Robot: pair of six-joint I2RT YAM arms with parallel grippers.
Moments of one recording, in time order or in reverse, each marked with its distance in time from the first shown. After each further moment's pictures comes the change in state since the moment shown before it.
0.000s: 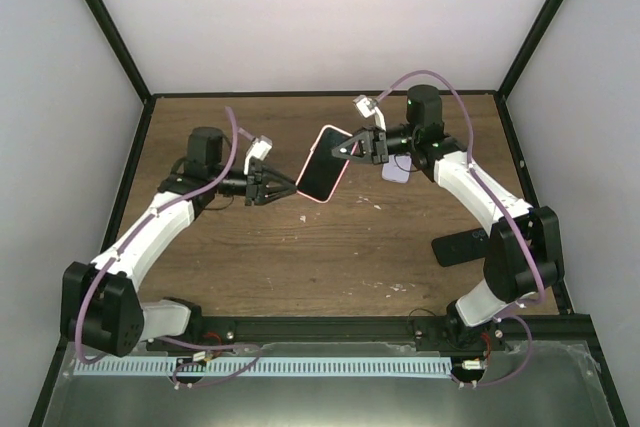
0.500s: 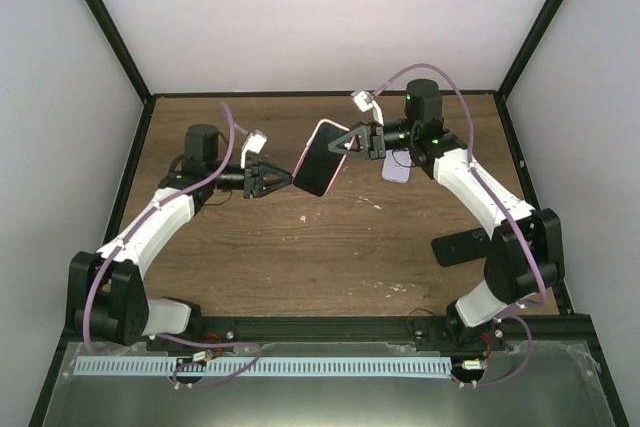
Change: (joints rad) left arm 0.056 0.056 -0.011 0.107 0.005 -0.045; right arm 0.011 -0.004 0.042 -0.007 0.042 0.031
